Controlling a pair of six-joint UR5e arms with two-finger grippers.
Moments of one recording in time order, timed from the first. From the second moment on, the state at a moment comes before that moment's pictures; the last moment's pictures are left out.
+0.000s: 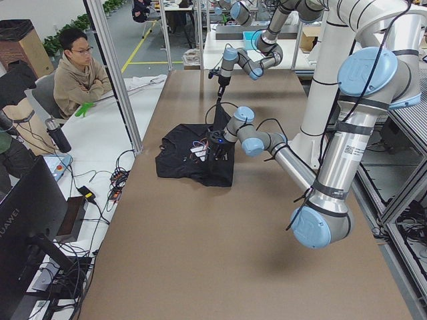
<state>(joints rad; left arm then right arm) -0.75 -1.96 -1.95 -1.79 -1.70 -1.58 0.88 -1.21 1.97 -1.62 1.91 1.17</state>
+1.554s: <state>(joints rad) -0.95 -2.40 -1.08 -2.20 -1.75 -1.52 0.99 -0.81 1.21 -1.27 1.84 1.06</state>
